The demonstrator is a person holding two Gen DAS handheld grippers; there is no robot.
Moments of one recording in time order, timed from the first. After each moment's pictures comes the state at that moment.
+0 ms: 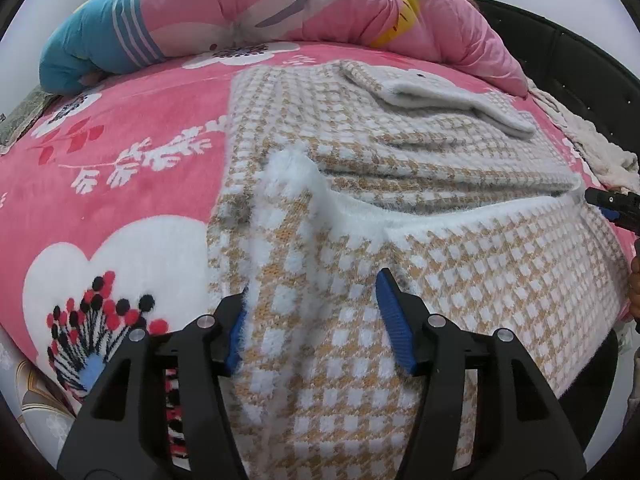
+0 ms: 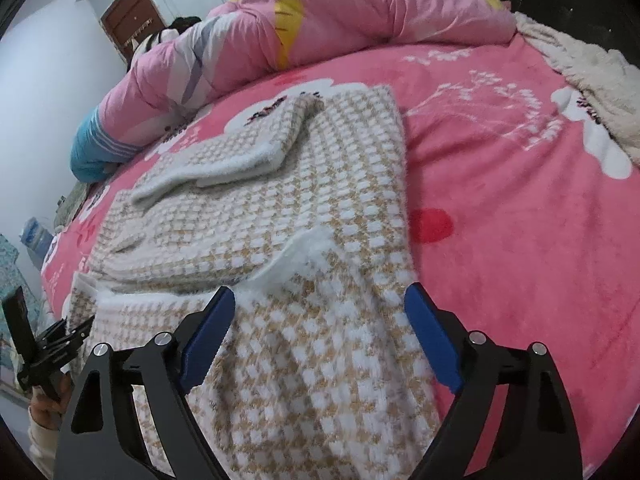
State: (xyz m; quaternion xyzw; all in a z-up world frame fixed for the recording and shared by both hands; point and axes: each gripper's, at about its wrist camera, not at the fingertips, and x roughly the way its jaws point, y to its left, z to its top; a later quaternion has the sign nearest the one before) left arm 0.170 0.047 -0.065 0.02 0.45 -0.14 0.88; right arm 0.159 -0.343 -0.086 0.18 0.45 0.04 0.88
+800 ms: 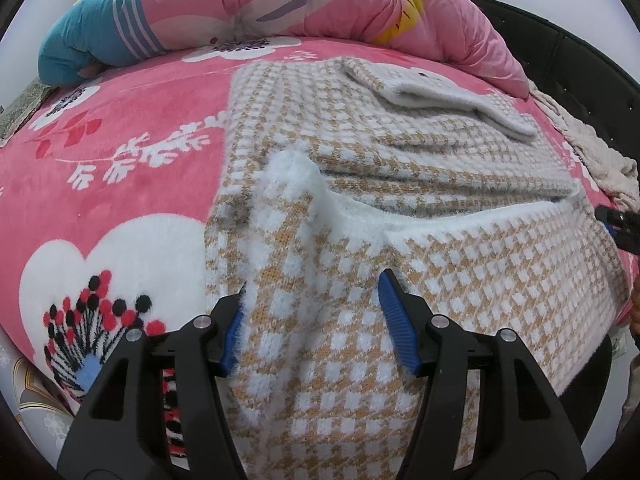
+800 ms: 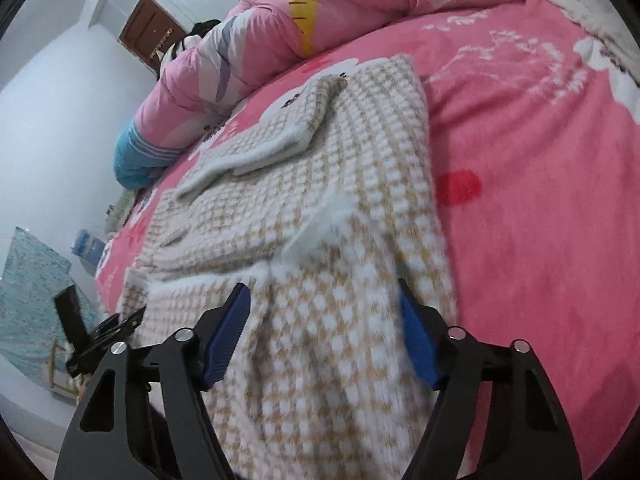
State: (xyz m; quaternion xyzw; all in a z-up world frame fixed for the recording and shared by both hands) left arm 0.175 0.048 -0.066 0.01 0.46 -0.14 0.87; right arm 0.140 -0.359 -0.097 0.27 0.46 0.13 0.84
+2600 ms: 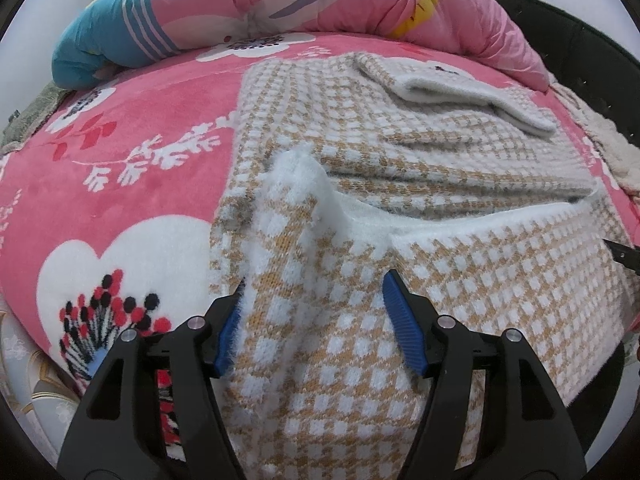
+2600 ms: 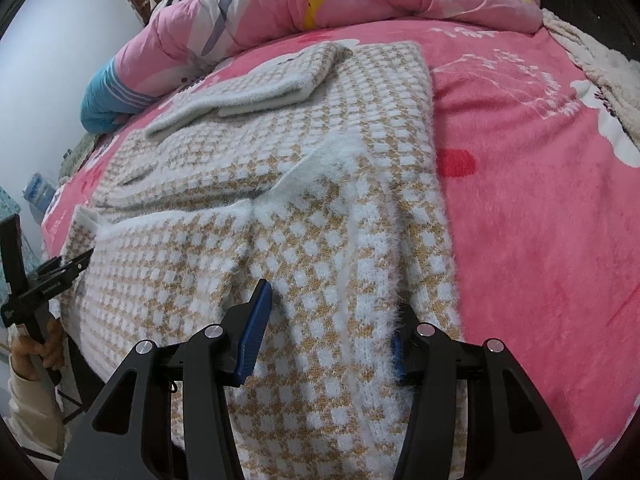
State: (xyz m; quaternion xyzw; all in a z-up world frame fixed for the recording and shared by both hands) left arm 0.178 0.038 -0.065 0.03 0.47 -0.10 0.87; right arm 0.139 -0.311 -0.105 0.13 0.49 0.07 0.86
